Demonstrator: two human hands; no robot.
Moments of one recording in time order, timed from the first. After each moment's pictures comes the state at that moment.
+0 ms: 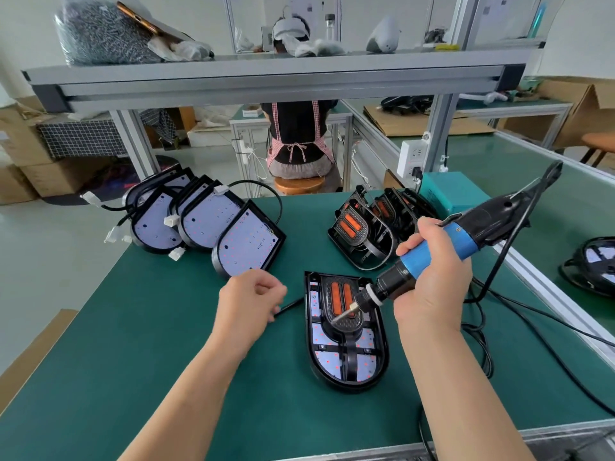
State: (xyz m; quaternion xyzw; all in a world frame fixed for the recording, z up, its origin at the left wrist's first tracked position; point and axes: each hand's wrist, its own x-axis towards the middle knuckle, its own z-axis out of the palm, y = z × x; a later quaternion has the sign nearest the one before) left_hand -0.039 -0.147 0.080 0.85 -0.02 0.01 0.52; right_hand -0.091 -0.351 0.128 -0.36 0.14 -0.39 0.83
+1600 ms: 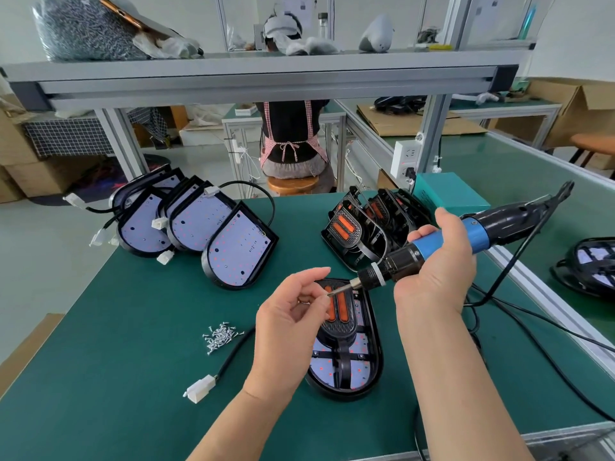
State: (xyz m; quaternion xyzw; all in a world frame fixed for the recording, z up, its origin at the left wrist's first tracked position) left_hand -0.086 -0.204 0.073 0.66 -0.17 0.05 0.73; right_hand -0.088 -0.355 0.147 -0.32 0.23 -0.40 0.83
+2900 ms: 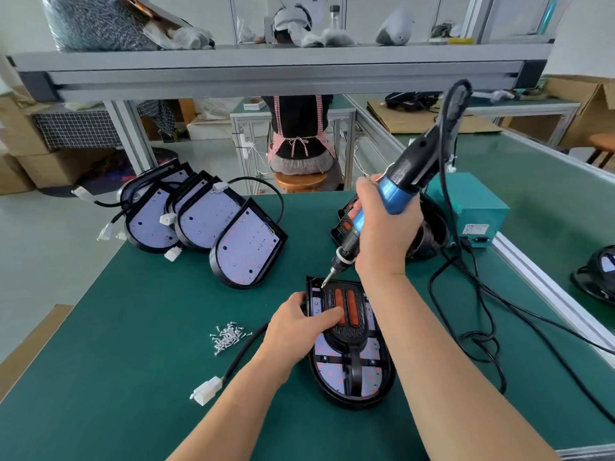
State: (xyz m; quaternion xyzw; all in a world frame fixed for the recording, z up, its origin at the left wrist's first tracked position) left_hand -0.038 -0.194 0.037 0.78 0.01 -0.18 0.59; right_hand -0.005 -0.326 0.142 -0.48 0.08 -0.42 0.76
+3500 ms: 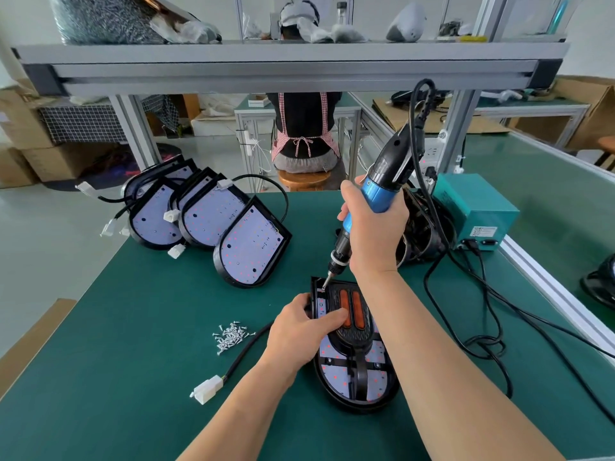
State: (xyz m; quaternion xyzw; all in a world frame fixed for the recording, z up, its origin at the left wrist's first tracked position) left_hand -0.035 -0.196 0.029 0.77 0.00 -0.17 0.62; right_hand 0.016 -0.317 0.131 -0.54 0.05 -0.39 0.75
